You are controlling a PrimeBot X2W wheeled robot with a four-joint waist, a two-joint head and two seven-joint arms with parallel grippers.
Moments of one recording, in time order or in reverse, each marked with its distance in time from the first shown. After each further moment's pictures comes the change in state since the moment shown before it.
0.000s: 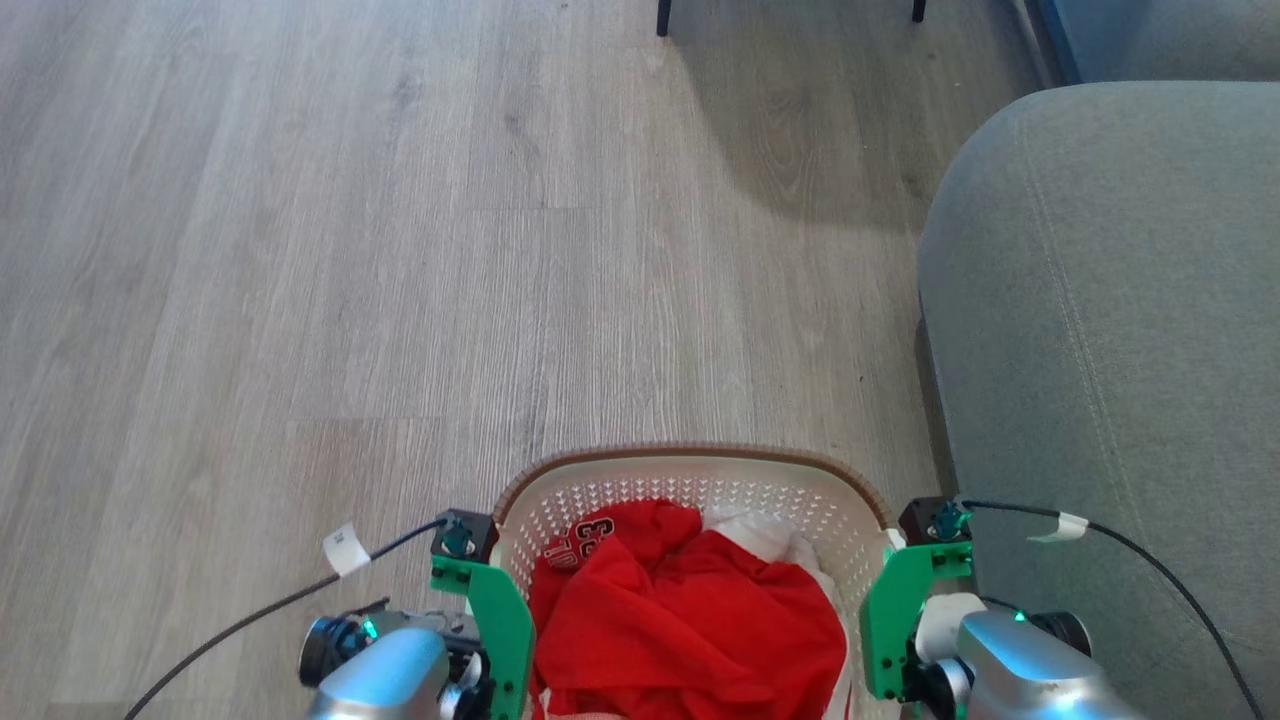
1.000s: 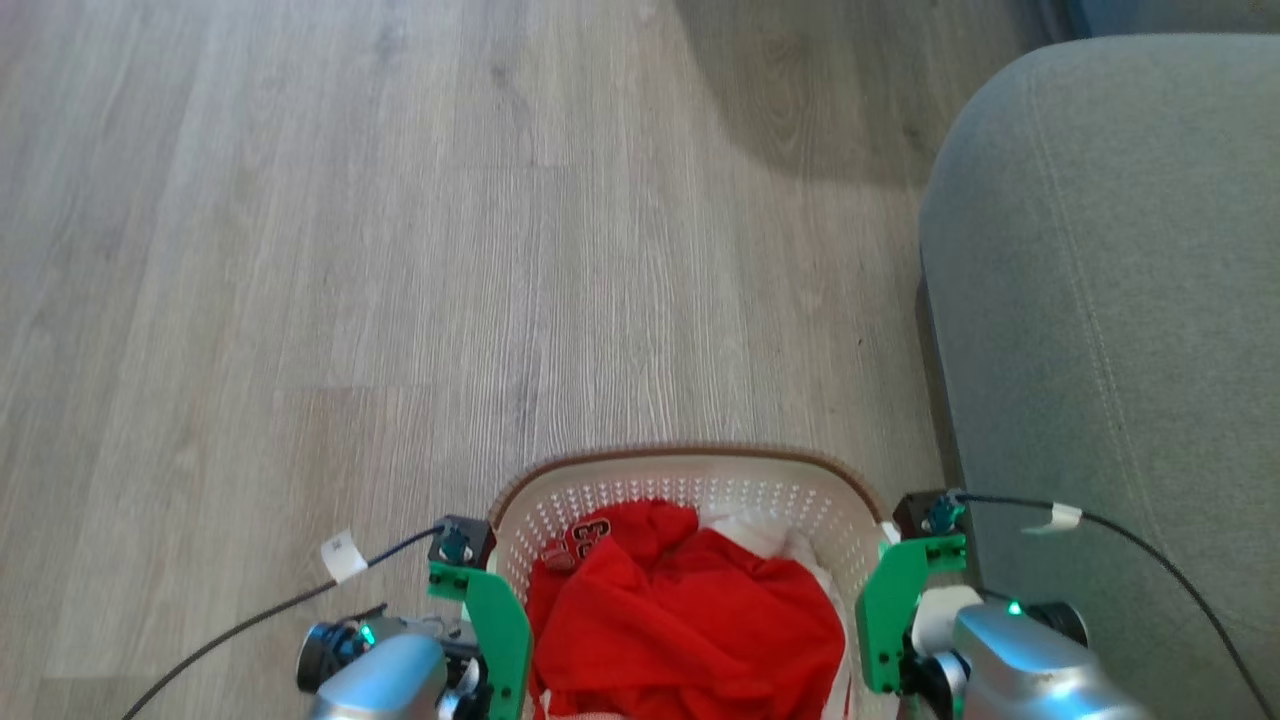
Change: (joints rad) left arm 0.006 0.002 -0.030 0.007 -0.027 0.000 -0.014; right arm -0.027 0.000 0.106 0.018 0.087 0.000 -0.014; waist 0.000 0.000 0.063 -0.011
